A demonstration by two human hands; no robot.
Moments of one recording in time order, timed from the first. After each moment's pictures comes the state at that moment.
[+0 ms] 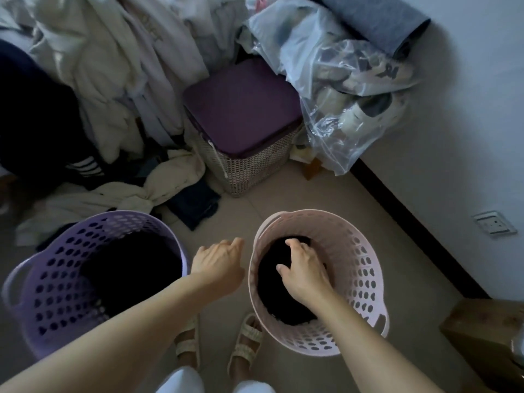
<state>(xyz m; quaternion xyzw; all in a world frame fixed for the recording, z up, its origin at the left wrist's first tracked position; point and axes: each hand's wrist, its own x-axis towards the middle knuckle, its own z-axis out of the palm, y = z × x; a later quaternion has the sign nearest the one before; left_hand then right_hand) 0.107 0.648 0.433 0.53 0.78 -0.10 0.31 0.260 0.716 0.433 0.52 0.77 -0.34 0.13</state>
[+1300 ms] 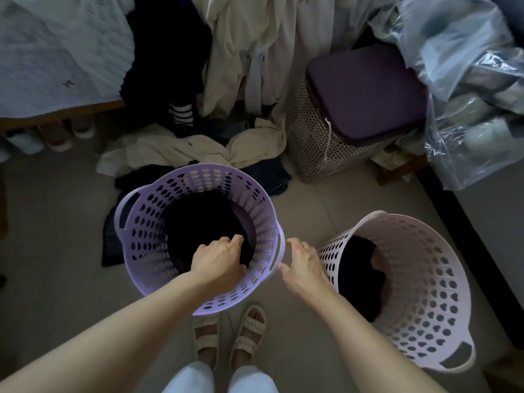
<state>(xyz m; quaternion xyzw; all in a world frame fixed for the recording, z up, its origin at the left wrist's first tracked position) -0.075 0.431 0.373 0.44 0.83 -0.03 0.35 0.055 0.539 0.374 0.44 0.82 -0.30 0.23</state>
